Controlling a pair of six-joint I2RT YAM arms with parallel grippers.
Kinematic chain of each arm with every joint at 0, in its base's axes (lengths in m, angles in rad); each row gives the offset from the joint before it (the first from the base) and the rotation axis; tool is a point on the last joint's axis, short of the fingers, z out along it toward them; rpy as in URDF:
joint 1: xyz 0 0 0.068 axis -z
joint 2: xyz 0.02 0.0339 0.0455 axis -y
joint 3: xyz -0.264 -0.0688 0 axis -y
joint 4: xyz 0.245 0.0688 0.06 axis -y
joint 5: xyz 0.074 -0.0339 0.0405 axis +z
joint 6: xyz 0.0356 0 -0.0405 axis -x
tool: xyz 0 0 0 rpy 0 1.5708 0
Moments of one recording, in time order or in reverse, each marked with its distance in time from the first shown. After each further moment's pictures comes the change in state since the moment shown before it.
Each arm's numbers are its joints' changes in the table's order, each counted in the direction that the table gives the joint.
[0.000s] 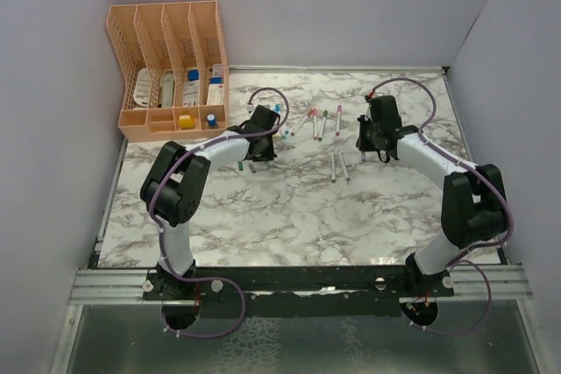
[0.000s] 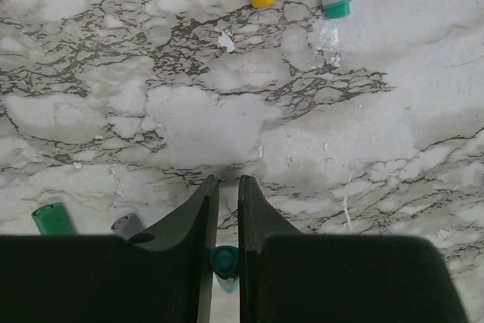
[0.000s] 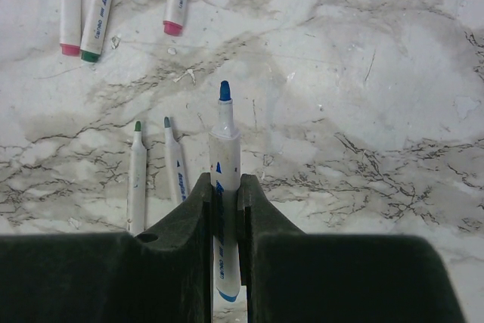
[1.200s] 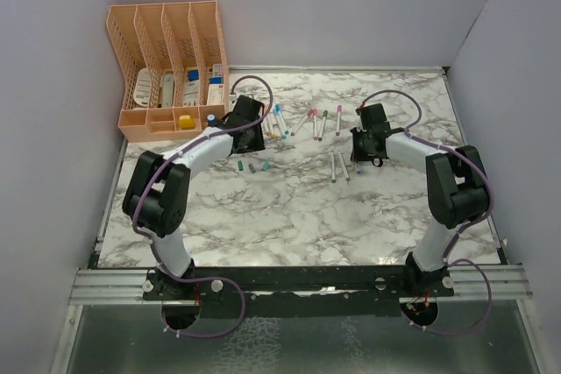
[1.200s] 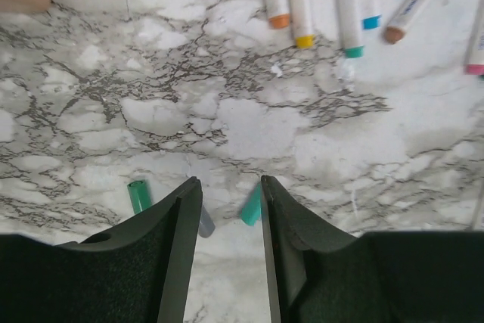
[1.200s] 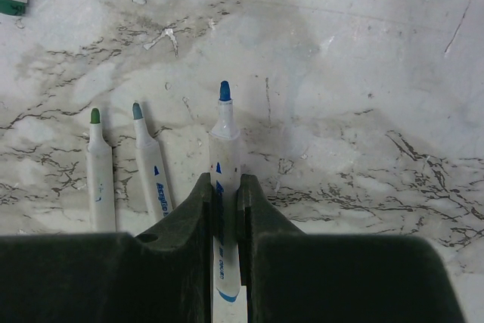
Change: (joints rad) left arm -0.080 0.096 -0.016 -0.061 0.014 -0.024; right arm 0.004 -0.174 0.000 0.010 0.038 -0.008
